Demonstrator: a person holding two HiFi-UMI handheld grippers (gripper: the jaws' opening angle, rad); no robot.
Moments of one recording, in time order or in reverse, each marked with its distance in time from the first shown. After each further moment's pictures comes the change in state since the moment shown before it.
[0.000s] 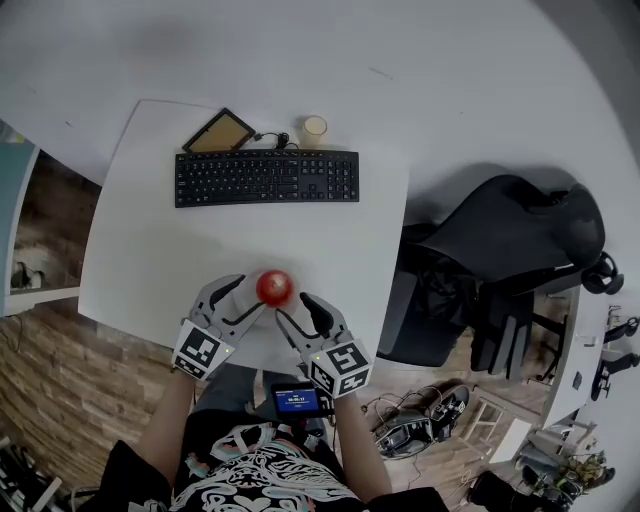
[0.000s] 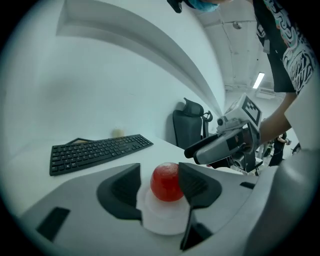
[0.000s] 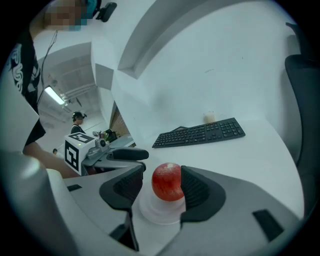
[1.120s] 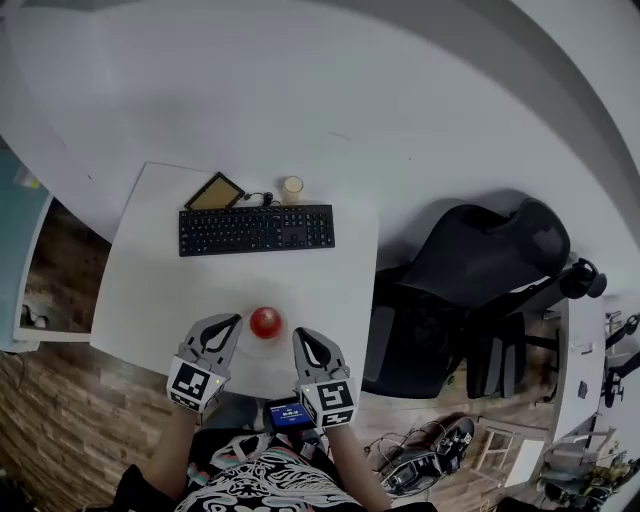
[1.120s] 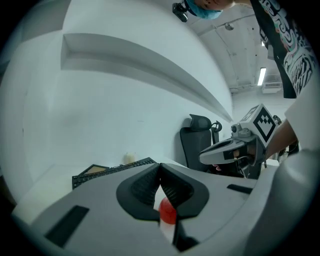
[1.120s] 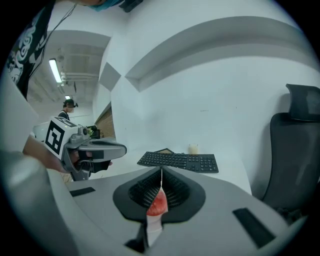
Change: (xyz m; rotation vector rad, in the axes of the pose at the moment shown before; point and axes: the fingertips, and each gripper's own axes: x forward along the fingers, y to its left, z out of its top) left arm -0.049 -0.003 0.082 0.049 -0.132 0.149; right arm -0.060 0.007 0.062 -0.202 -0.165 -0.240
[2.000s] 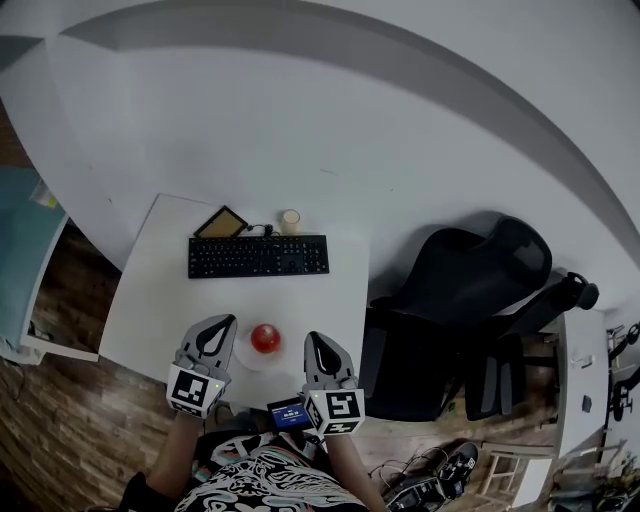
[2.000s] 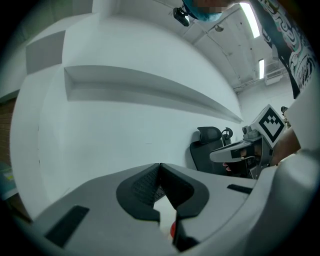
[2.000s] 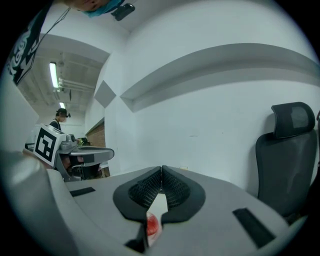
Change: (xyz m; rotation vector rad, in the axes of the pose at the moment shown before) left arm -0.033 0.002 0.084 0.069 -0.173 0.149; right arm -0.049 -0.016 0.073 0.015 -0.200 -0.114
